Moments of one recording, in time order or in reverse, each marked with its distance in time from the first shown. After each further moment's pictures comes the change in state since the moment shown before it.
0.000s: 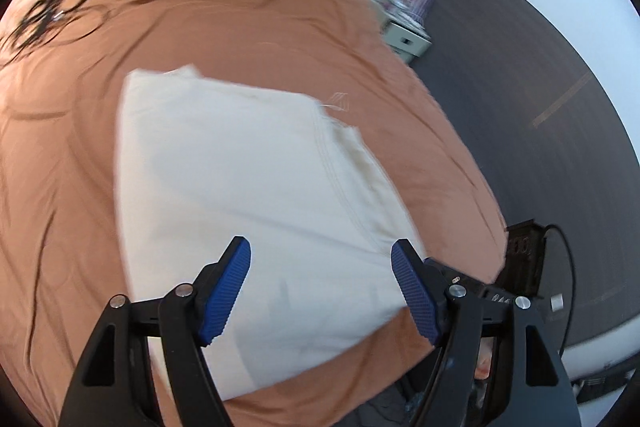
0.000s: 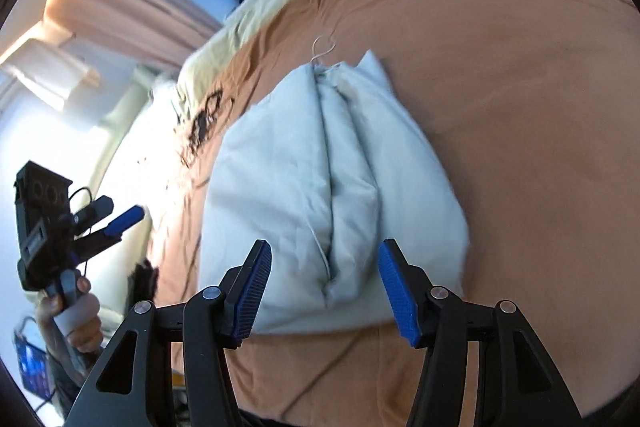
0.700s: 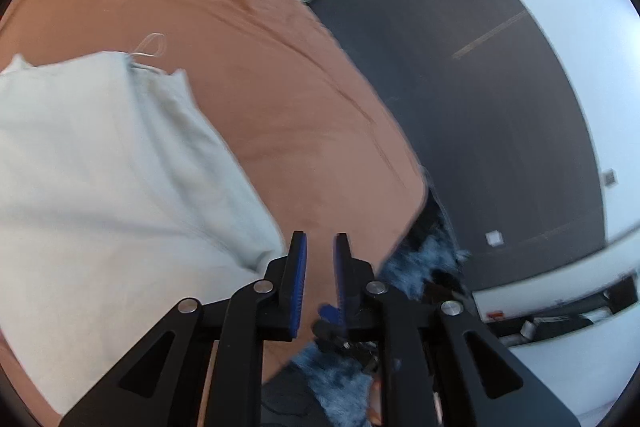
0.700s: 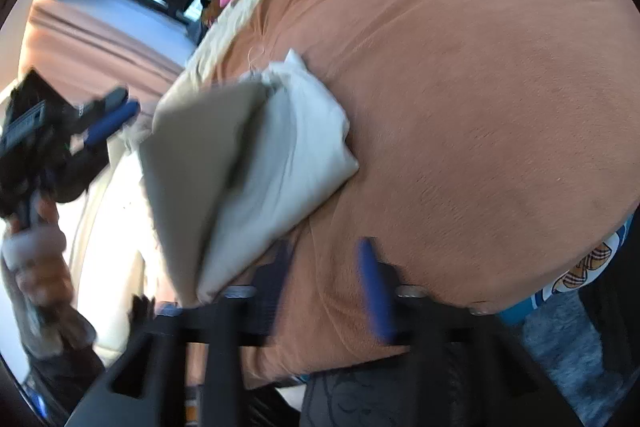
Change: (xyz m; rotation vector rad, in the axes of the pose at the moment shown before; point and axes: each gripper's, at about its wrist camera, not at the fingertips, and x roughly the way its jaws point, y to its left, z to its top) left arm 0.060 -0.143 -0.007 0.159 0.248 -0.313; right arm -0.073 -0.044 -0.122 0.214 -0.161 -0.039
